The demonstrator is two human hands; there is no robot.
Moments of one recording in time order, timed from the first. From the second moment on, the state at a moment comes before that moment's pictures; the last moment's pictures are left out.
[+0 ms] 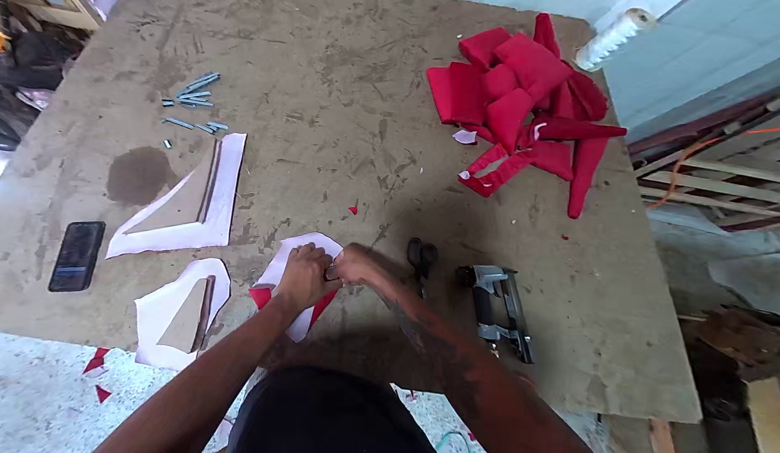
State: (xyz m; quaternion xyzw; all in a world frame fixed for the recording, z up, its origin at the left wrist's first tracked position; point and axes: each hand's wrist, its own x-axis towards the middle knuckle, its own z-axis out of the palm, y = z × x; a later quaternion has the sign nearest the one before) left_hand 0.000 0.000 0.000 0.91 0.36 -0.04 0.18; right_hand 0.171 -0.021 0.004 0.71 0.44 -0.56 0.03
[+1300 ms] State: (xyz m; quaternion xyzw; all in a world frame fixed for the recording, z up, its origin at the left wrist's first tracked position) left_hand -0.024 0.003 -0.021 0.91 0.33 0.13 0.21; right_hand 0.160 -0.125 0.099 0.76 0.53 -0.38 0.01
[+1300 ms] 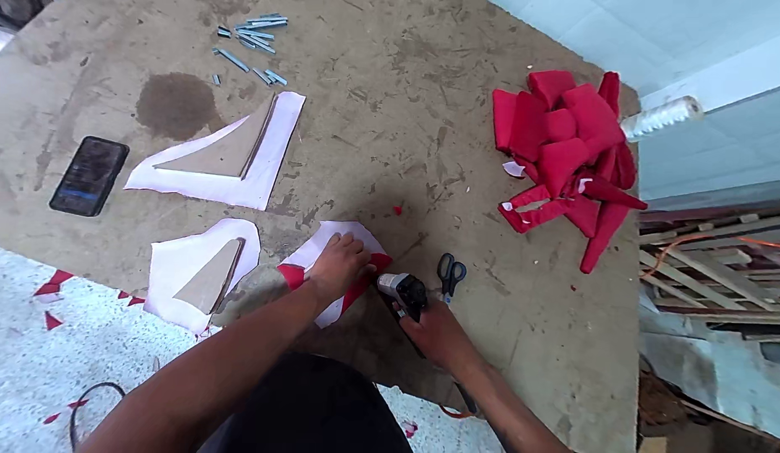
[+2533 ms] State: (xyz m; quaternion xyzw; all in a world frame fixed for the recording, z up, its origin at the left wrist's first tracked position) left_hand -0.071 0.047 0.036 0.94 -0.11 -0.09 0.30; right_hand 0.130 -0.172 0.040 0.83 0.39 -0.35 -0.22
